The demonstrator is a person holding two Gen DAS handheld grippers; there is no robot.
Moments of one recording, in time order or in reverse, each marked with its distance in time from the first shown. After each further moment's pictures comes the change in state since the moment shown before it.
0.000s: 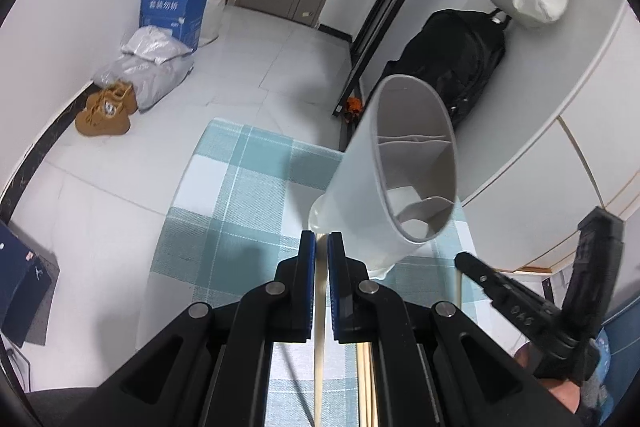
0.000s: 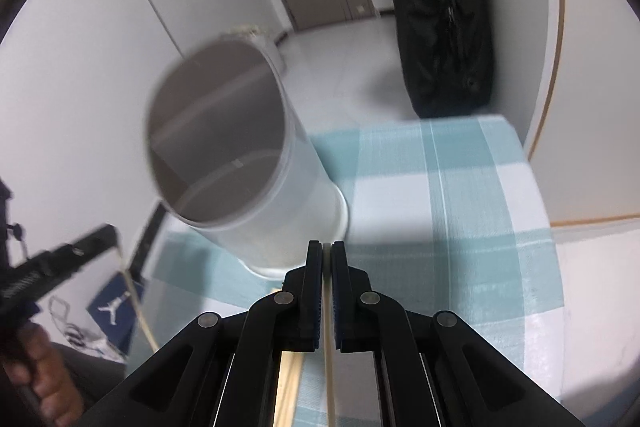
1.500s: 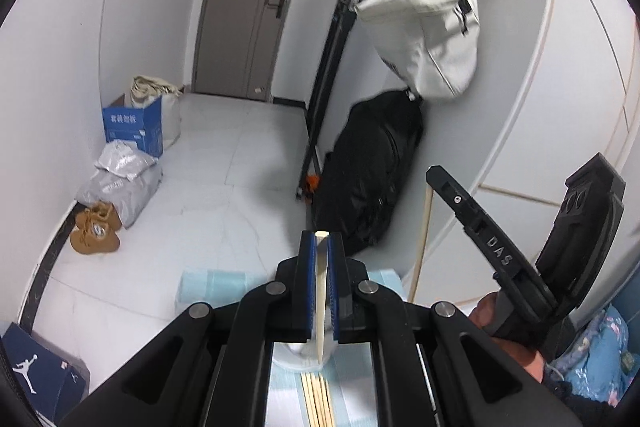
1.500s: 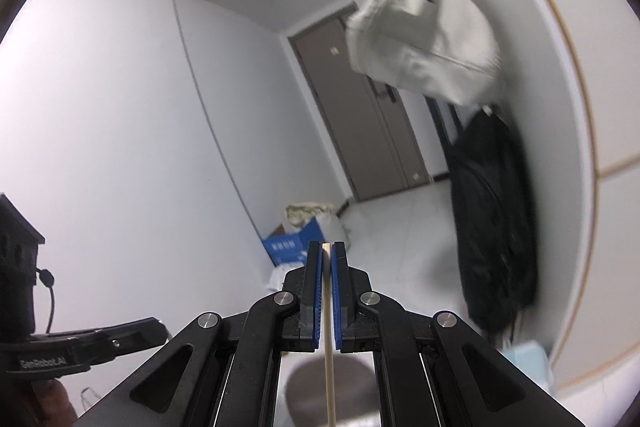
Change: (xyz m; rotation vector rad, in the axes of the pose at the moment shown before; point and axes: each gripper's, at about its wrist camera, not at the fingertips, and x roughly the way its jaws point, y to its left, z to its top) left arm -0.089 -0.088 0.095 0.207 -0.216 -0.036; right arm -0.113 0.051 0.142 -0.049 -0.612 0.202
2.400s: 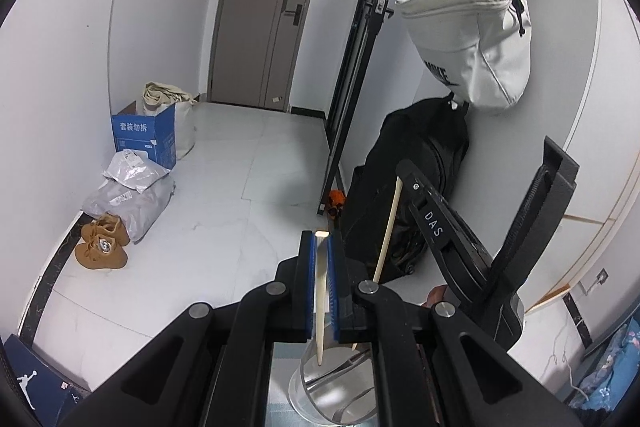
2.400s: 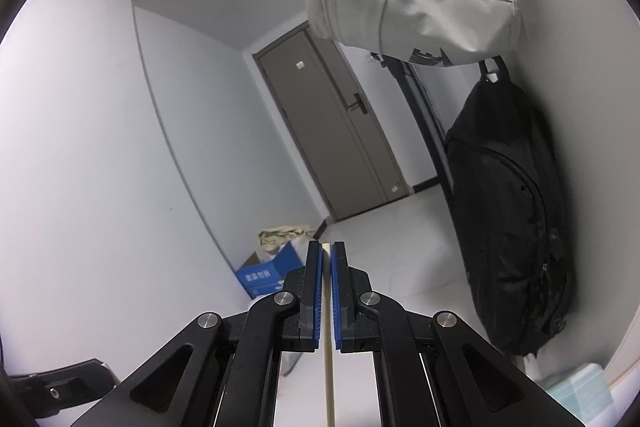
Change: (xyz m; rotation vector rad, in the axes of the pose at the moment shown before) left arm 0.062 0.034 0.005 -0.002 -0.024 0.055; right arm 0.129 -0.019 -0.023 0.087 -0.076 -0.104
